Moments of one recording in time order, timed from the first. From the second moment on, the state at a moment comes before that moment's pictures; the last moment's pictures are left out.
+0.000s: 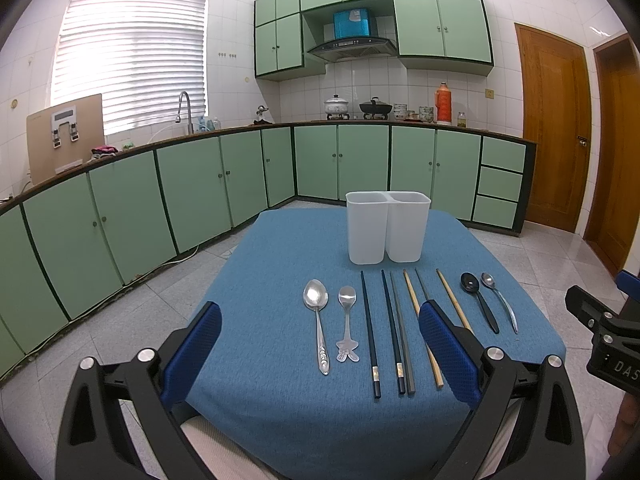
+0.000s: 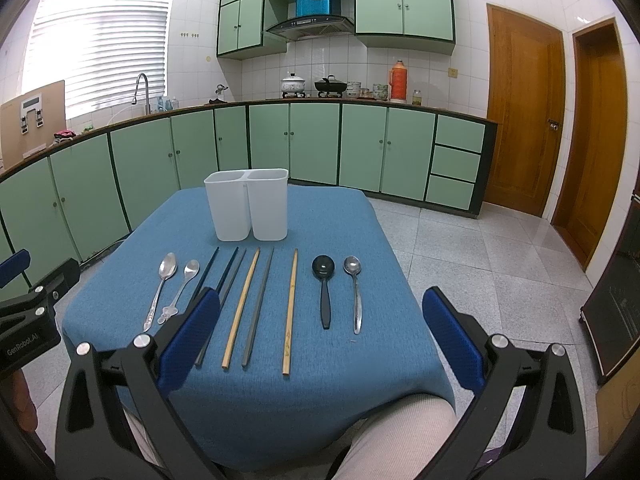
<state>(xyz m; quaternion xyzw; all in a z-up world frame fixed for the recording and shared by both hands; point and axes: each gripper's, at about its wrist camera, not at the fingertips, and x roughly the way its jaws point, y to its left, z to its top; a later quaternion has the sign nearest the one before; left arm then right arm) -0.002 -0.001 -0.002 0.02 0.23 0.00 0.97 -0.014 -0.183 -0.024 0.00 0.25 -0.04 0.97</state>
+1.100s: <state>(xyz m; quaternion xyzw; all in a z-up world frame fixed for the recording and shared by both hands) 0.145 0.037 -0.059 0.02 0.33 0.04 0.94 0.084 -0.221 -0.055 -0.02 0.27 -0.10 0.96</state>
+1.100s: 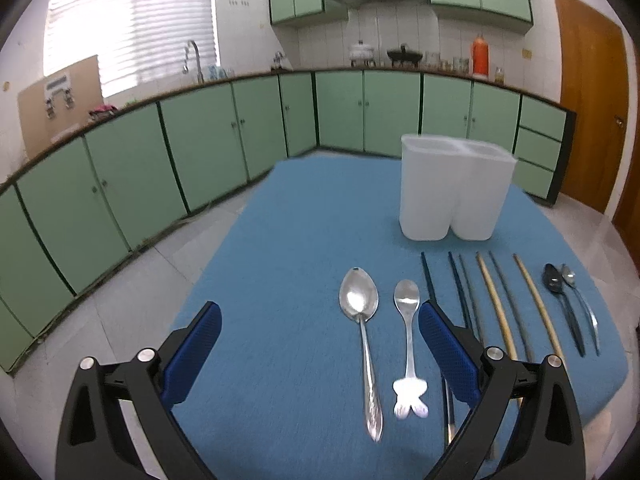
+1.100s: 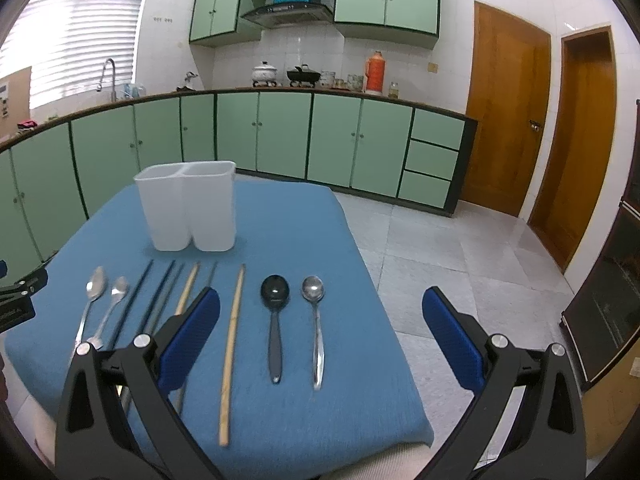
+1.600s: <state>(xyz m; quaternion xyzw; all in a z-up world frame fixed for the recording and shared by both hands) 0.249 0.043 -0.108 0.02 0.42 0.06 0.91 0.149 -0.233 -0.094 -0.02 0.31 -0.11 0.94</state>
